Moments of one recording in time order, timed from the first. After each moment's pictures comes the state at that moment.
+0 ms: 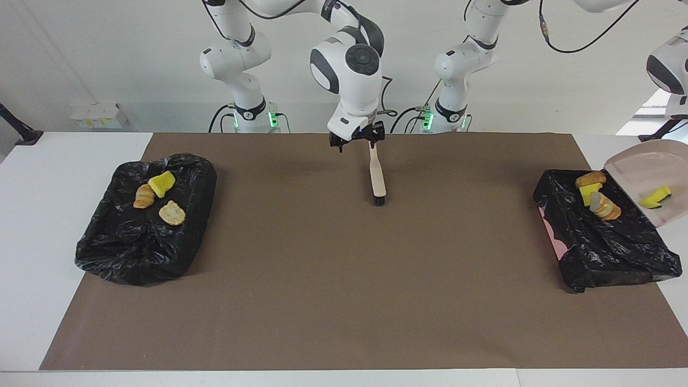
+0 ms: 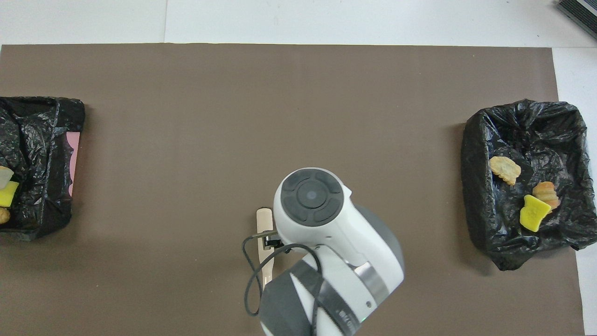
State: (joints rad) left arm 0.43 0.09 0.07 -1.75 0.95 2.16 1.58; right arm 0.55 0.14 0.11 -1.76 0.12 1.75 0.49
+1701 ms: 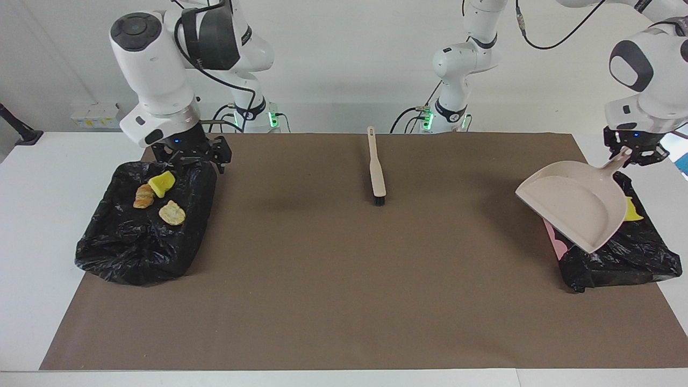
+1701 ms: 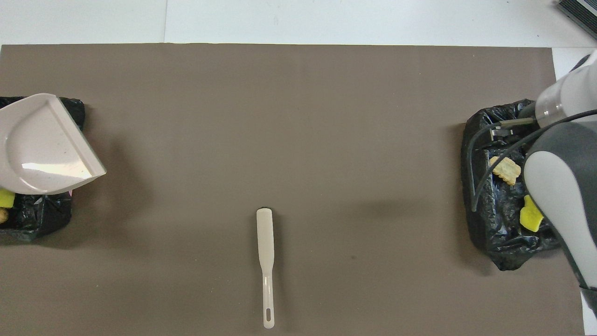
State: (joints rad) left arm 0.16 0.02 0.04 -1.80 0.30 1.79 1.13; right arm -0.04 0.10 0.09 -1.57 -0.08 1.63 0.04
